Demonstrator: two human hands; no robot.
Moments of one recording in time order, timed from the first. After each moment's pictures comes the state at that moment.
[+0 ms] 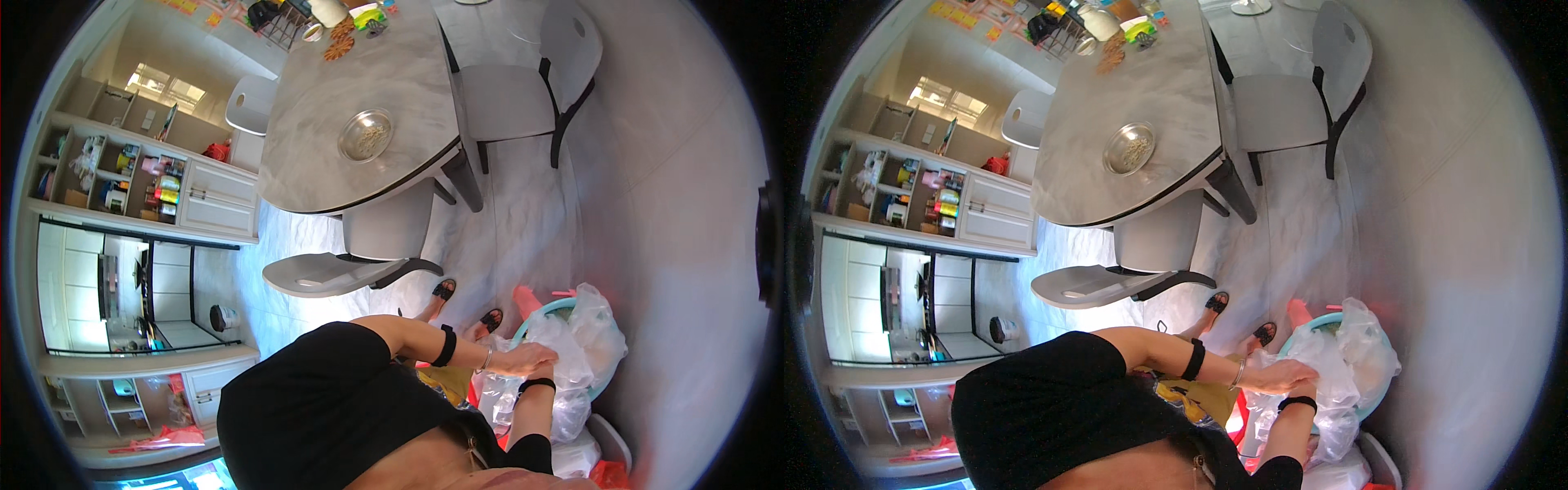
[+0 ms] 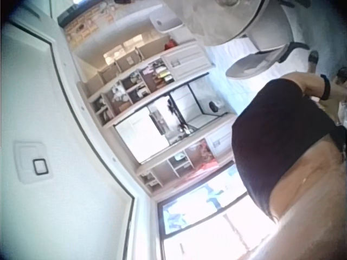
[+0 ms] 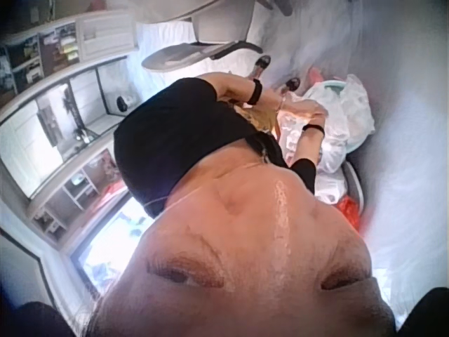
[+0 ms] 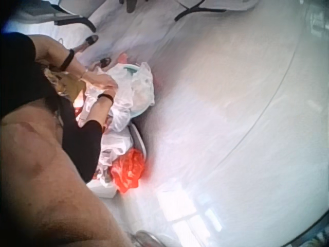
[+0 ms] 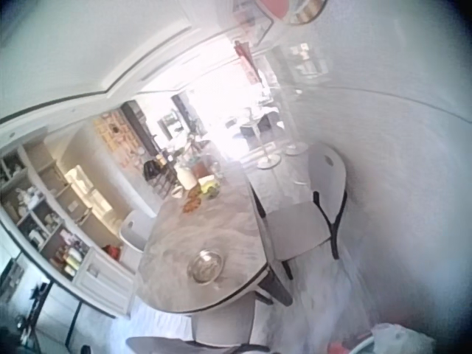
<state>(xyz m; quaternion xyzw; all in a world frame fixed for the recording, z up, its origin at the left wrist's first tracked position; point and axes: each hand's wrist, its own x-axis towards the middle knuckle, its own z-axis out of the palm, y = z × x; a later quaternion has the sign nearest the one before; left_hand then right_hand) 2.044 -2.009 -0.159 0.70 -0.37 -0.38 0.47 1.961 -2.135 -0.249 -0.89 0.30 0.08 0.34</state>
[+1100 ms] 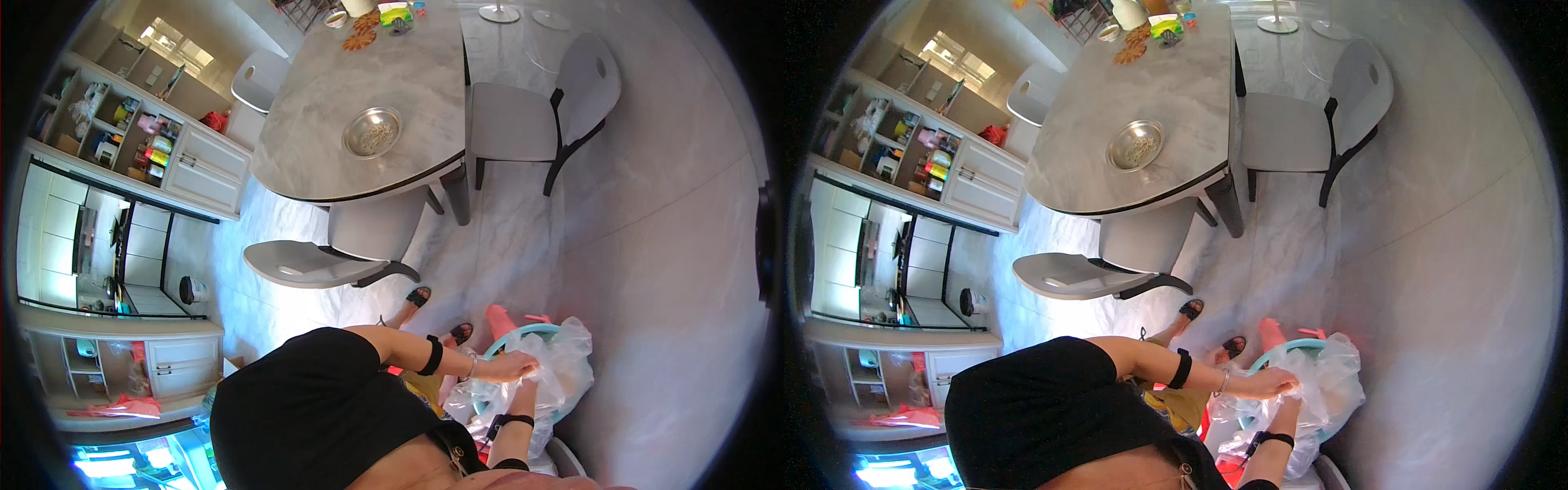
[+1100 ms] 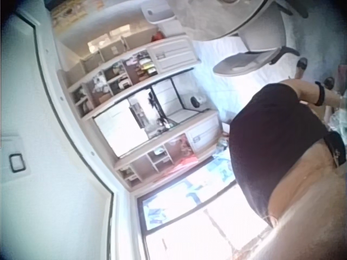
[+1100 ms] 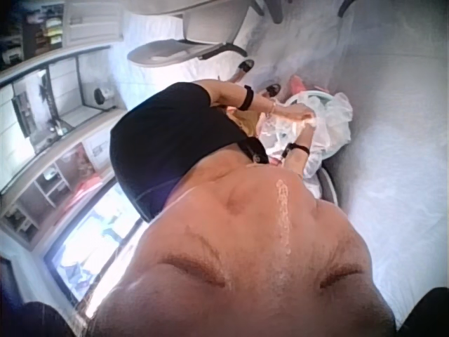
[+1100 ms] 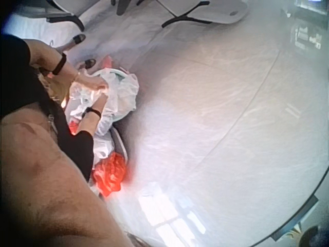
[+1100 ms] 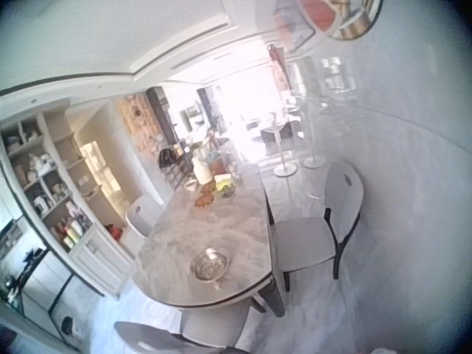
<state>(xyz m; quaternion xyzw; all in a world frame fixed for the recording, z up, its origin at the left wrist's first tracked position) 2.057 -2.030 -0.179 0.71 -0.30 -0.35 0.54 1.957 -2.152 -0.250 -0.90 0.28 0.12 0.32</state>
